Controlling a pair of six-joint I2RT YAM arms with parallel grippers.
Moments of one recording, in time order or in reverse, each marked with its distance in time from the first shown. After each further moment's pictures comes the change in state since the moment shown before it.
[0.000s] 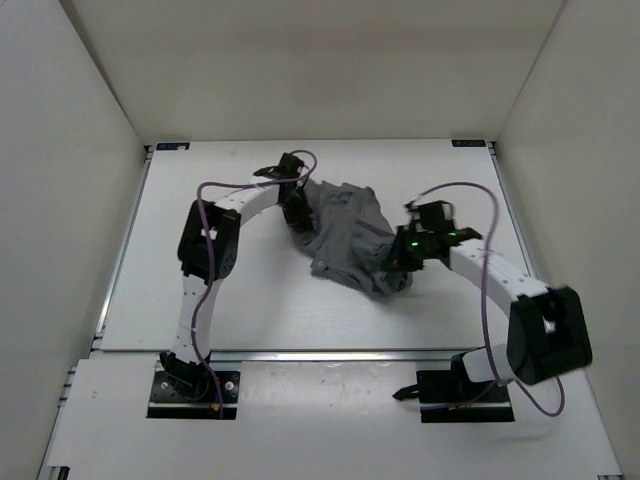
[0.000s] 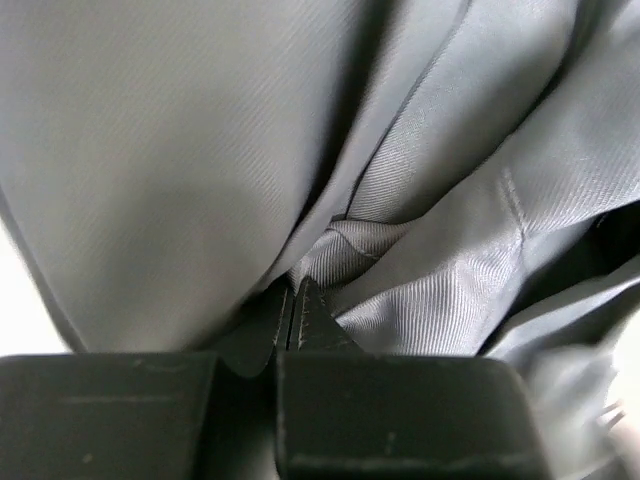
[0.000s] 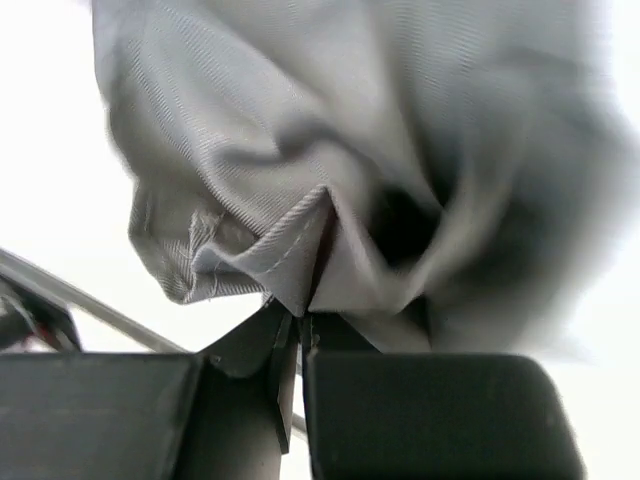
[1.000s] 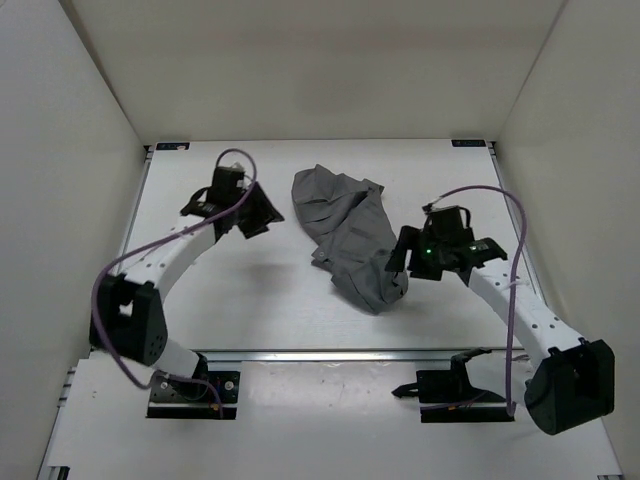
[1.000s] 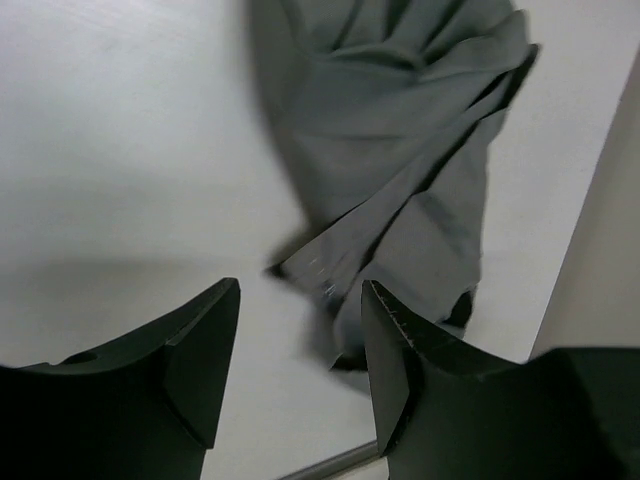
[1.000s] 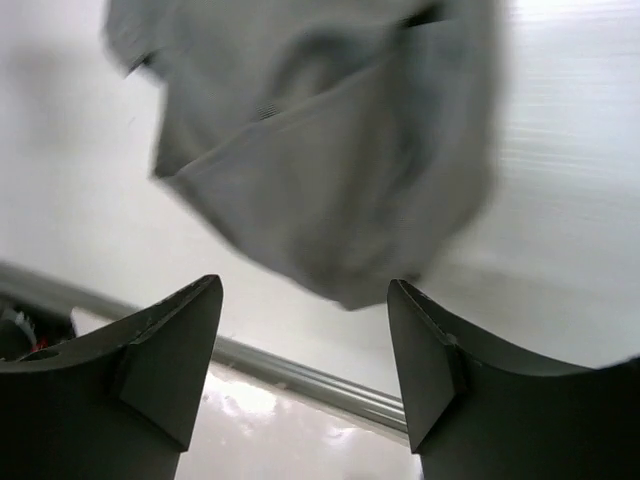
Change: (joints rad) left arm 0.154 -0.879 -0.790 0.230 -0.034 -0.094; right arm -0.123 -0.320 -0.043 -0.203 0.093 0.019
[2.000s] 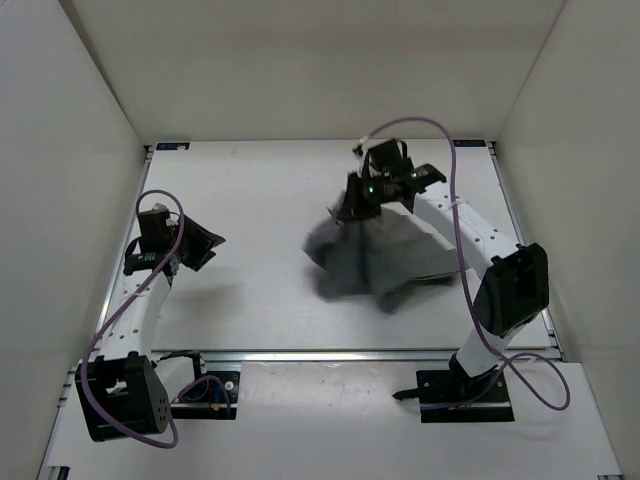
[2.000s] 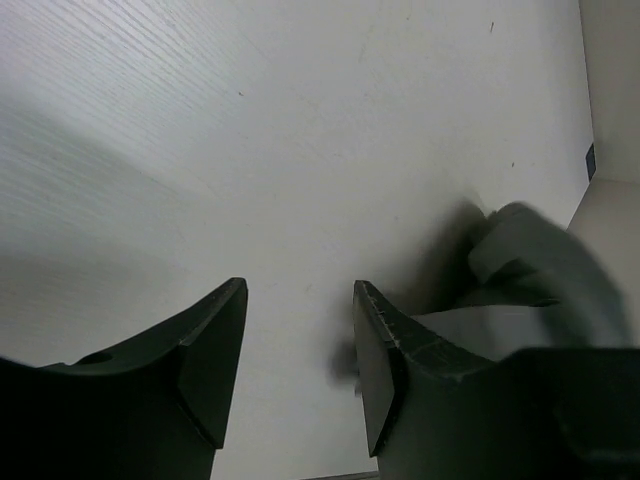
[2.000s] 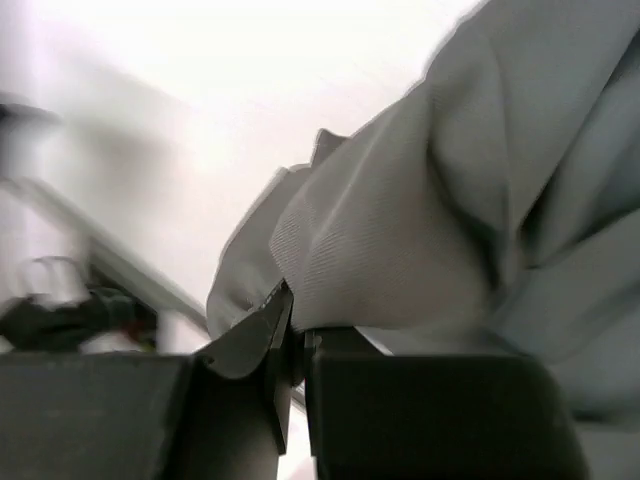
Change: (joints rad) left arm 0.406 -0.370 -0.346 0.002 0.114 -0.042; right arm 0.194 0.544 0.568 -0.046 -0.091 -0.060
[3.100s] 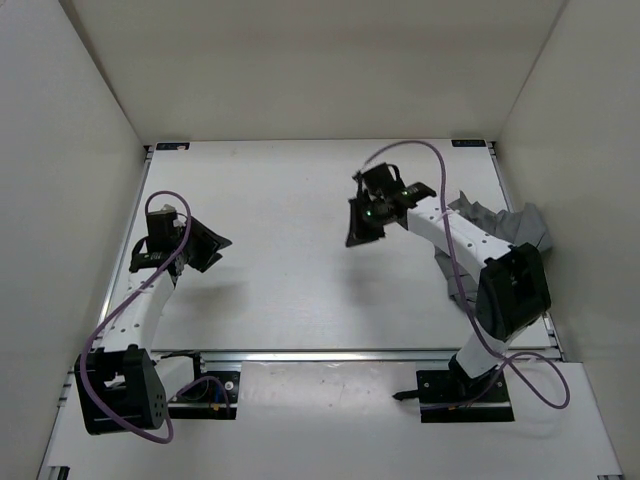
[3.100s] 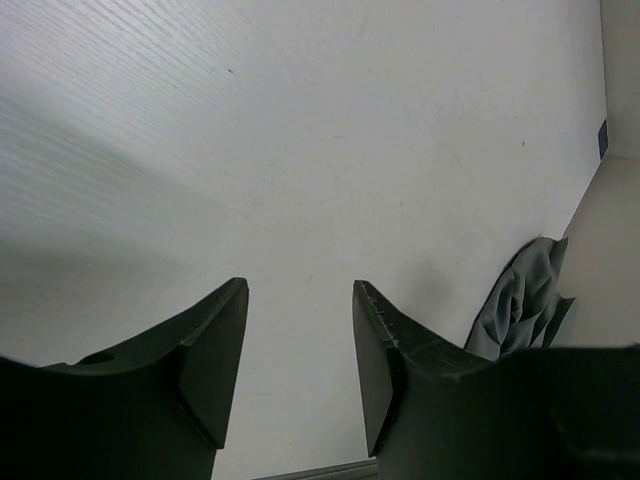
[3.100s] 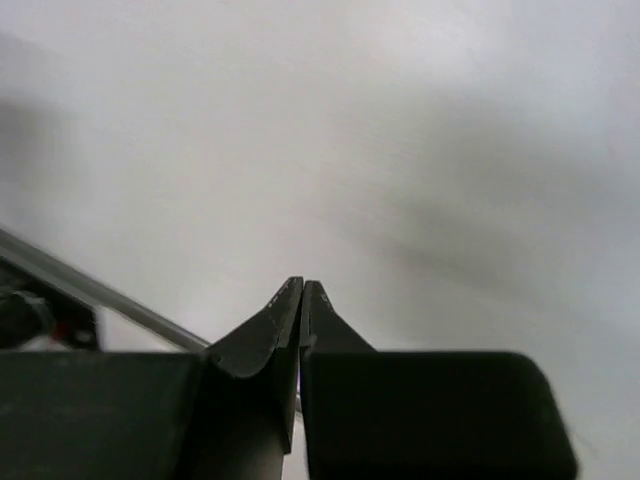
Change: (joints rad) left arm -0.037 0.024 -0.022 0.030 0.006 -0.006; right arm 0.040 -0.002 -0.104 0.006 0.075 0.009
